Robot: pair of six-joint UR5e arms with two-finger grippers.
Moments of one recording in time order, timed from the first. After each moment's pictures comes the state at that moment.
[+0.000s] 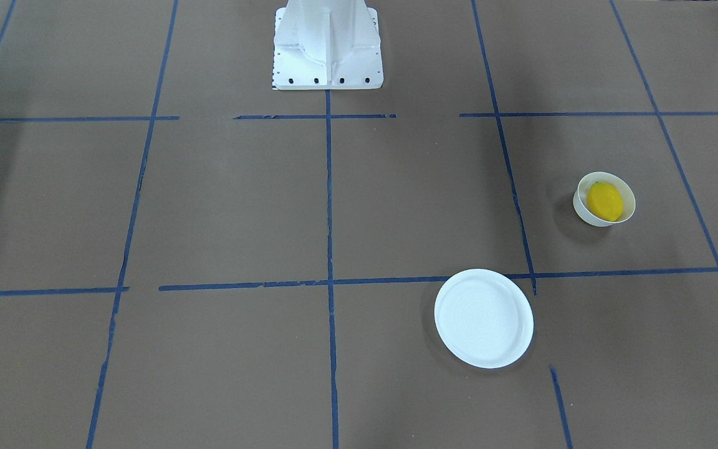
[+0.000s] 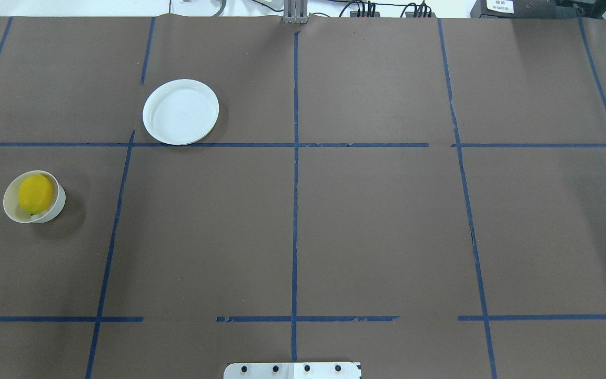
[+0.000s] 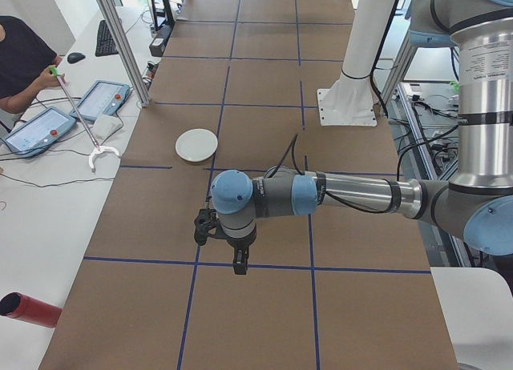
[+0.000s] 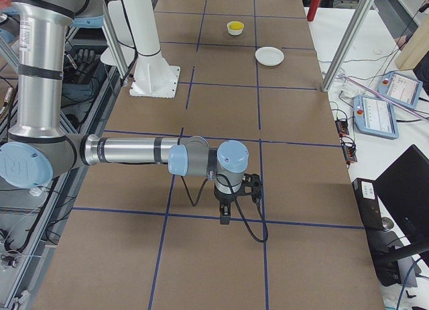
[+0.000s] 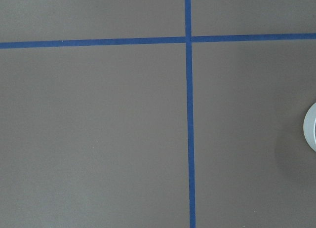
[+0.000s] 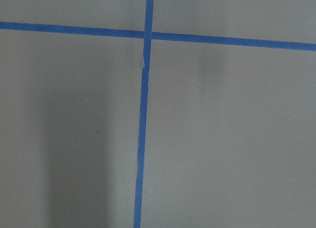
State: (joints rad) left arm -1.64 -1.46 -1.78 -1.38 -2.36 0.15; right arm 1.54 -1.71 1.75 -1.64 2.28 -0.05
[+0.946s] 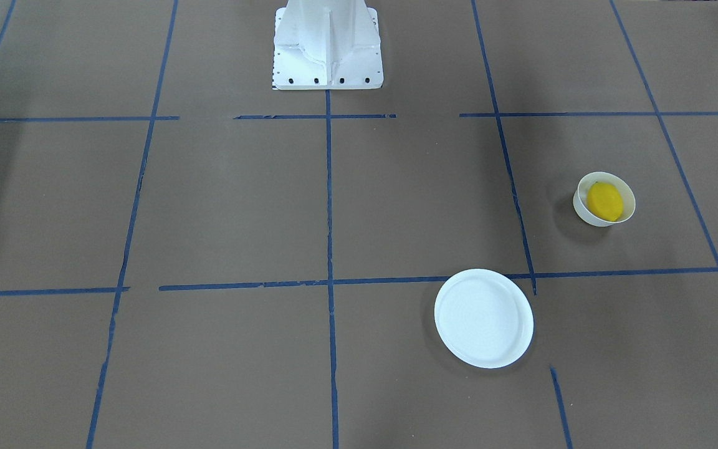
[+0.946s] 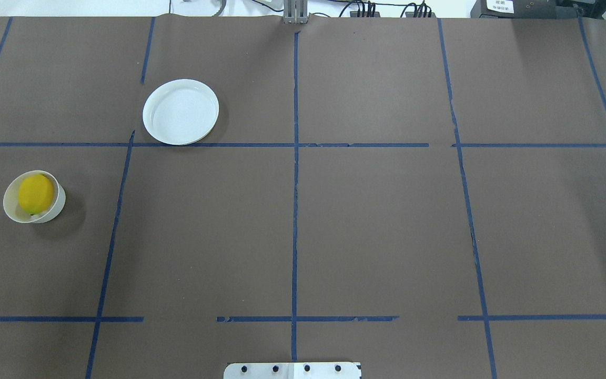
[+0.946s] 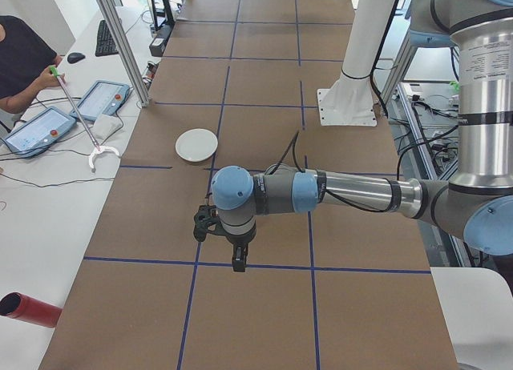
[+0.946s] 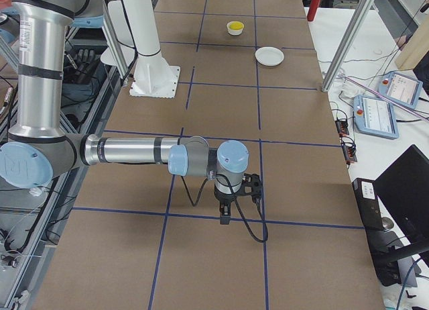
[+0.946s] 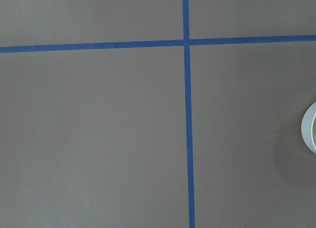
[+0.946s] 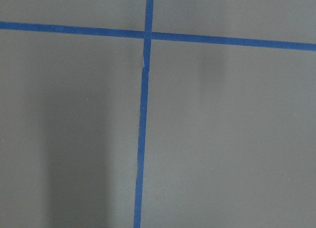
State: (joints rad) left arm -1.64 -1.46 -1.79 -1.38 -2.36 0.15; right arm 1.54 -1.71 1.75 -1.64 2.28 -0.05
